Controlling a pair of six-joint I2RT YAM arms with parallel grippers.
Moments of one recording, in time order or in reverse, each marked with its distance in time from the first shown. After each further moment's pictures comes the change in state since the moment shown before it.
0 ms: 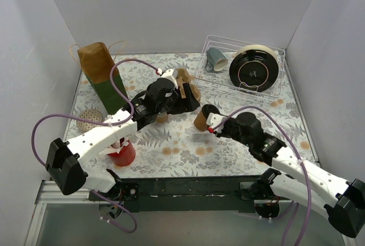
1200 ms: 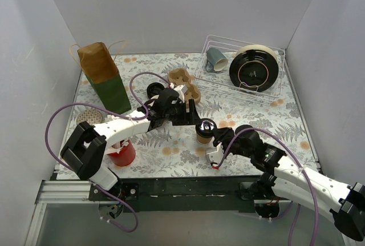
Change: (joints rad) left arm 0.055 0.185 -0.176 0.230 0.301 0.065; right arm 0.079 -0.123 -0.174 -0.049 -0.131 -0.699
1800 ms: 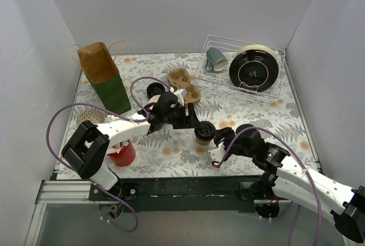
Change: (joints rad) left arm 0.000 0.011 -0.080 0.100 0.053 -0.031; right arm 0.003 -0.017 0.029 -0.111 -0.046 0.113
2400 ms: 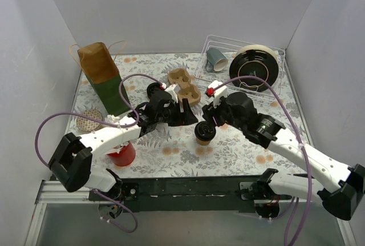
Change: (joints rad) left arm 0.000 -0.140 -0.008 -0.073 -0.093 -0.008; right arm 0.000 0.281 0.531 -0.101 0.315 1.176
